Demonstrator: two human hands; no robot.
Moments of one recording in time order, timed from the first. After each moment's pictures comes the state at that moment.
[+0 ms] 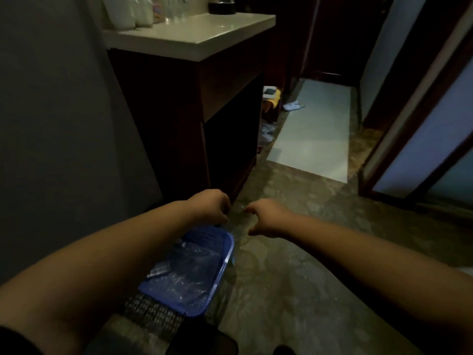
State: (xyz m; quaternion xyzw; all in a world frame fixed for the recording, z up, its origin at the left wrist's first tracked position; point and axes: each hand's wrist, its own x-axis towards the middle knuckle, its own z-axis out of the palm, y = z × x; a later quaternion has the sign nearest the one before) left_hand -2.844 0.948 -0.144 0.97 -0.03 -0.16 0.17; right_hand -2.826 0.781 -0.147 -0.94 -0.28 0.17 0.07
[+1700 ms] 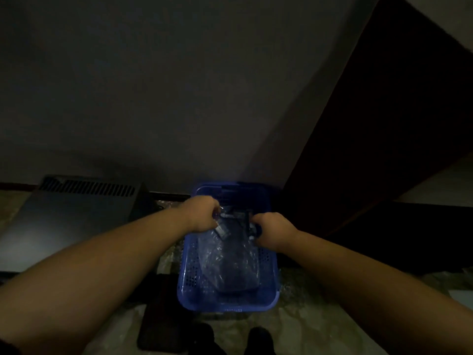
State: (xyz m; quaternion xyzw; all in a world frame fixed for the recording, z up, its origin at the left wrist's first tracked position) left_hand -2.785 1.120 -0.262 0.82 0.50 -0.14 0.25; right_hand -2.592 1.058 -0.277 -0.64 -0.69 0.33 -0.08
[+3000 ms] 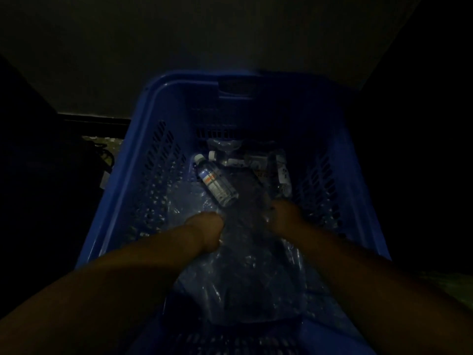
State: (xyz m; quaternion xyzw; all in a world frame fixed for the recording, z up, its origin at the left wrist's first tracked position) left_hand -2.755 1.179 -0.903 0.79 0.50 -0.27 0.24; right_hand -2.566 1.166 -0.902 -0.75 -0.57 0.35 -0.04
